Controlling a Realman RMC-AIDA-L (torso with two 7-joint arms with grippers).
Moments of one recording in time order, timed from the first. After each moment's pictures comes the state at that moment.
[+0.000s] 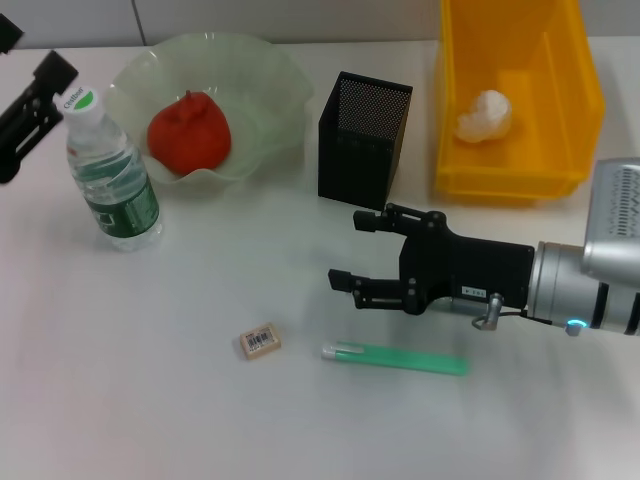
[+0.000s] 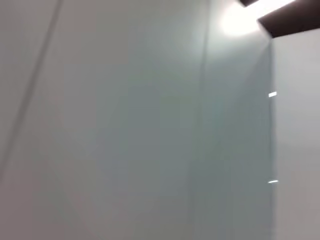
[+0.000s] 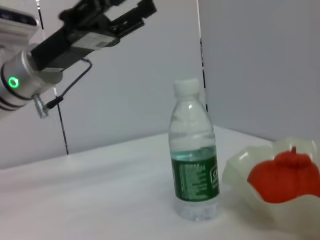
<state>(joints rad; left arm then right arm) -0.34 -2.06 0.43 0.37 1.47 1.87 -0.95 0.62 2.09 -0.90 -0.14 -1.66 -1.35 0.81</state>
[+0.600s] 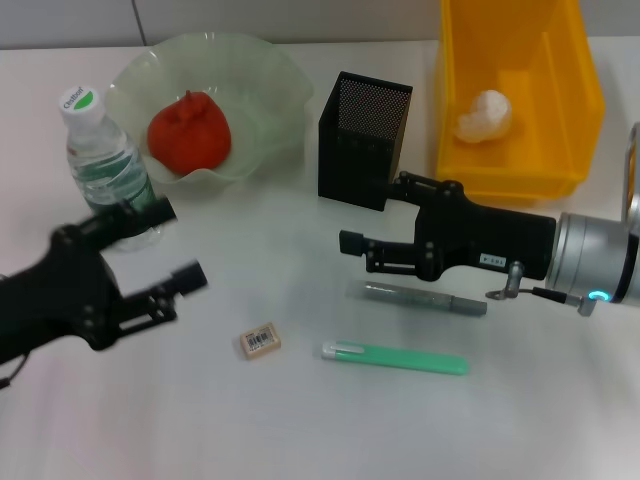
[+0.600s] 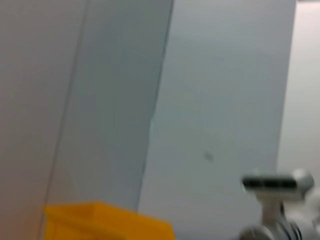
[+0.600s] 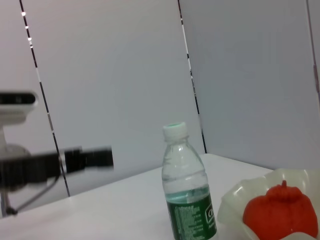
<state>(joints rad) -0.30 -2.03 0.65 0.43 1.72 1.87 -0.97 0.61 2.08 -0.86 -0.22 -1.66 -1.43 0.95</state>
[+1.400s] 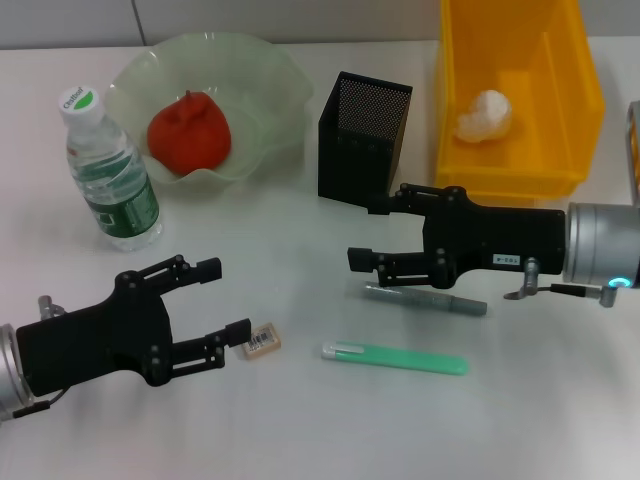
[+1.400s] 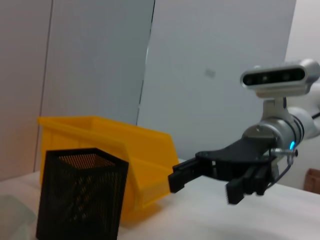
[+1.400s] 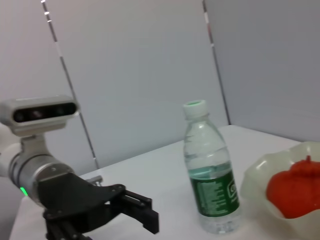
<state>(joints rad) -0.33 -2.06 0.67 0.42 1.90 1.68 -0.92 0.60 2.08 -0.87 -0.39 -1.80 -1.49 1.16</state>
